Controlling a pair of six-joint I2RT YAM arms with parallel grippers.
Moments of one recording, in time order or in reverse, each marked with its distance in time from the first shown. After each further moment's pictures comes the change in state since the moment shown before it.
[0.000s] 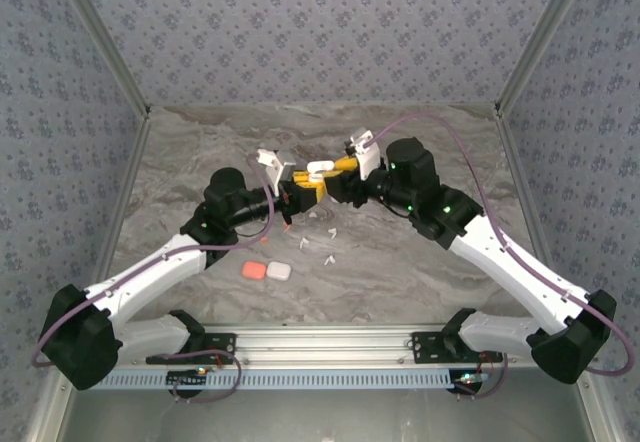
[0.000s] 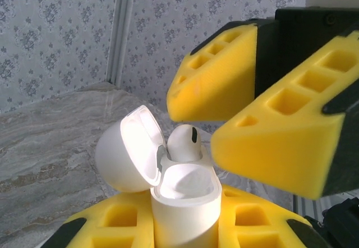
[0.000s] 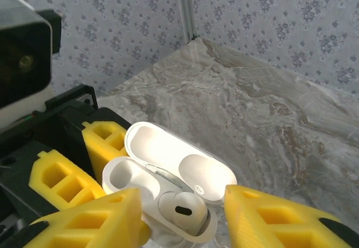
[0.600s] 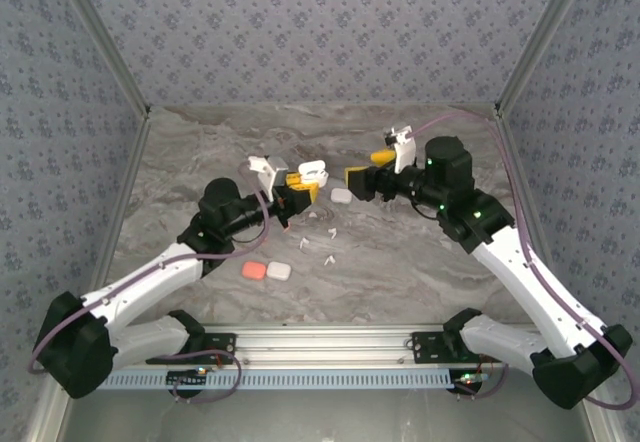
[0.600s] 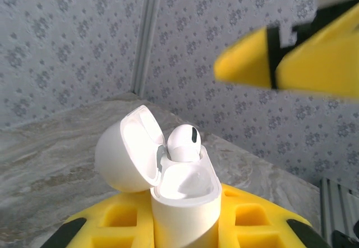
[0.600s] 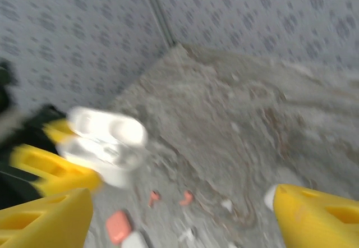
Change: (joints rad) left arm 0.000 -0.071 -0.094 0.069 -0.106 0.024; right arm -0.177 -0.108 -0.067 -0.082 -0.086 0.126
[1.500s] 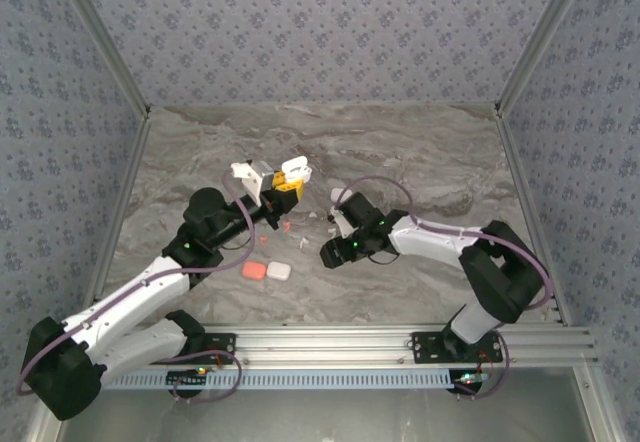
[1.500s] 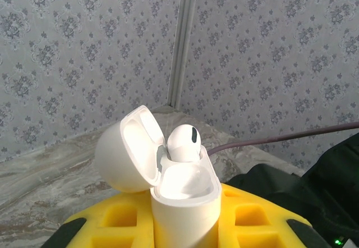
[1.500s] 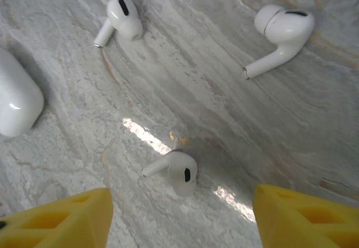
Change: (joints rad) left arm 0.000 -0.125 -0.036 -0.074 -0.133 0.082; right arm 0.232 0.540 -0.258 0.050 0.046 0.101
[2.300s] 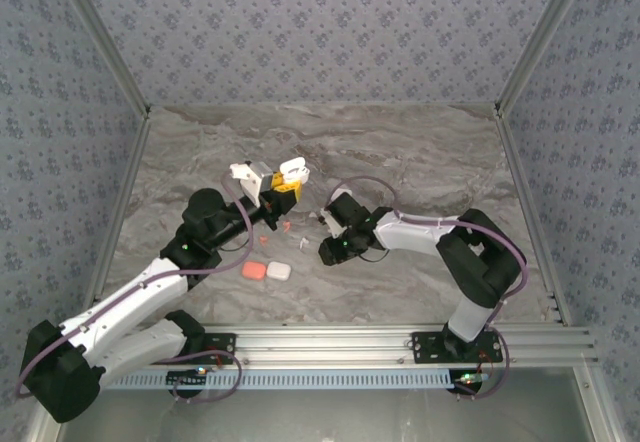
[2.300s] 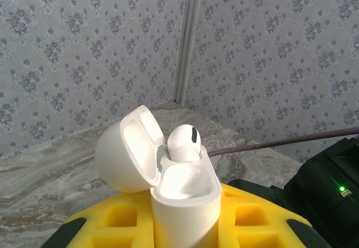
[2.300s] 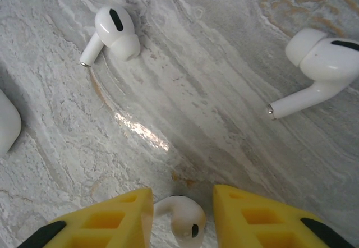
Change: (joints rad) left arm 0.000 -0.016 0.000 -0.032 -0.019 0.009; right arm 0.031 0.113 0.075 0.004 0.017 -0.011
